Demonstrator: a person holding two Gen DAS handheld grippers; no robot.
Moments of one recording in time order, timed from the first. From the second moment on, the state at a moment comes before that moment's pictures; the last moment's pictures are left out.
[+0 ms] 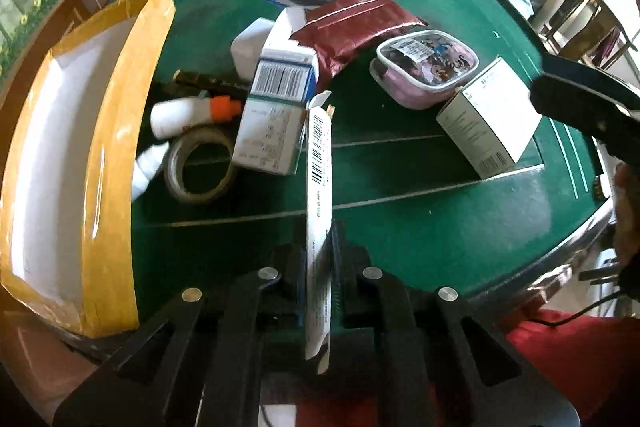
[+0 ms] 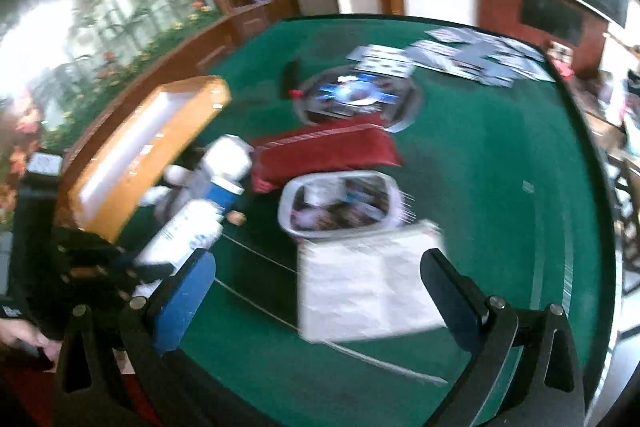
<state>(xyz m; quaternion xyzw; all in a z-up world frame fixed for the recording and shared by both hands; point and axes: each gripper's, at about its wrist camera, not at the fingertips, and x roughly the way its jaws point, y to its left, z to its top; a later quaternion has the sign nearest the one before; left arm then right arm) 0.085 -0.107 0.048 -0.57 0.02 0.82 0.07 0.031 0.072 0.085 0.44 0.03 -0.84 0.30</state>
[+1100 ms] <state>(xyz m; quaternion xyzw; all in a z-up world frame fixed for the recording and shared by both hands) 0.082 -0.129 0.047 -0.58 -0.03 0.81 0.11 -0.016 0.007 0.046 0.54 0.13 -0.74 0.37</state>
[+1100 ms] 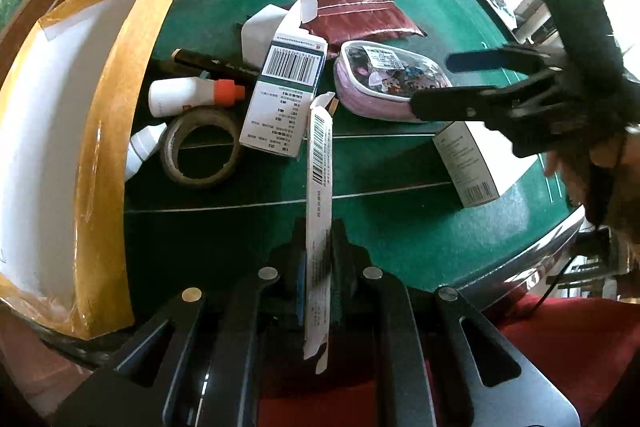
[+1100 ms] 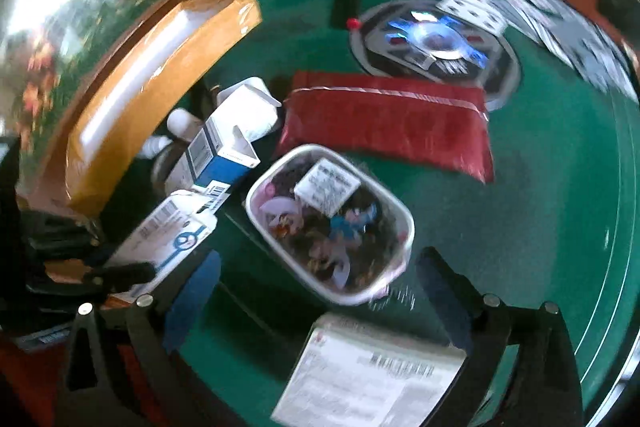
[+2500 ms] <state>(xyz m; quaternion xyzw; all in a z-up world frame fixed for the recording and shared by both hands) 0.065 -0.158 0.089 -0.54 -0.08 0.83 0.13 -0.017 0.017 0.069 0.52 0.07 -0.79 0.32</state>
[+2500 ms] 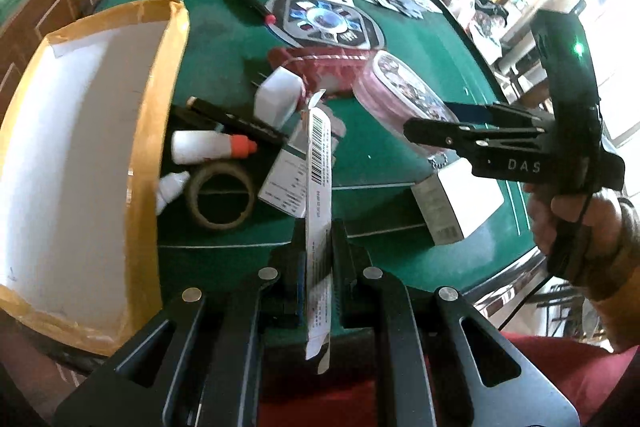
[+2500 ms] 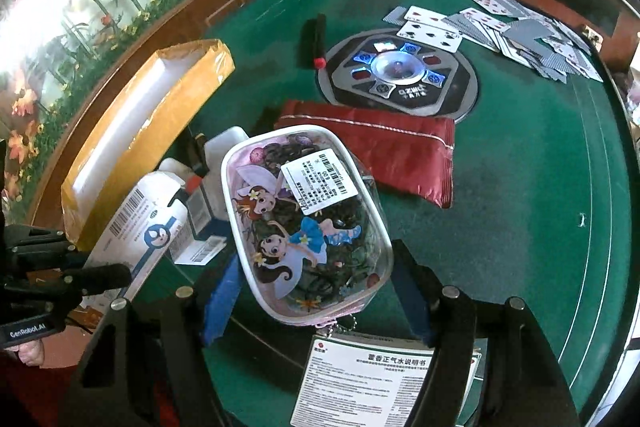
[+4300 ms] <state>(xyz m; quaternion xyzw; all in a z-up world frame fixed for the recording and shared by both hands) 0.064 -0.427 0.057 -0.56 -0.16 0.81 -0.03 0.112 -0.269 0.051 0.46 0.28 -0.67 0.51</state>
